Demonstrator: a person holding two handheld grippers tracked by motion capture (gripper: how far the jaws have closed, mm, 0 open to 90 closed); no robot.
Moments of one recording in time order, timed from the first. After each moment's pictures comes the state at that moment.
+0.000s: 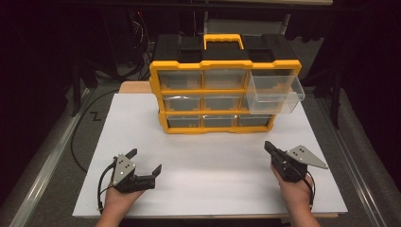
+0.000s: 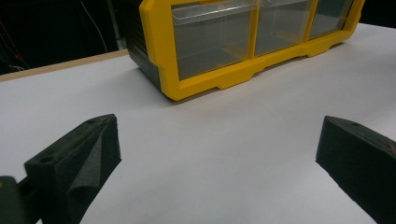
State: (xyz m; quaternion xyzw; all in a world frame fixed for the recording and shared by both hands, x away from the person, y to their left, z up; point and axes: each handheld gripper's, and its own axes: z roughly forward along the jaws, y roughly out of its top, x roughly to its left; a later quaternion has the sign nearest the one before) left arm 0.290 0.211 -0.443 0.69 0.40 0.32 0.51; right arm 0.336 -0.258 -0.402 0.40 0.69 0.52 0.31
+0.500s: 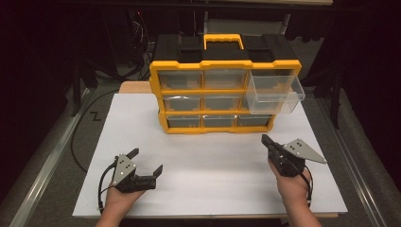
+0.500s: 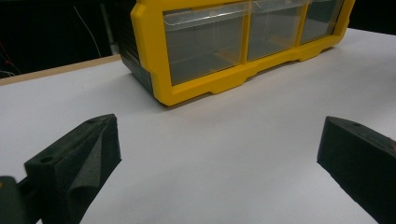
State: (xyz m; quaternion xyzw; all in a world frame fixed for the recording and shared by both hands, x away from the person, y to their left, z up) left arm 0.290 0.210 -0.443 0.69 0.39 0.32 0.52; right arm 0.337 -0.244 -0.378 0.39 0.68 0.52 0.33
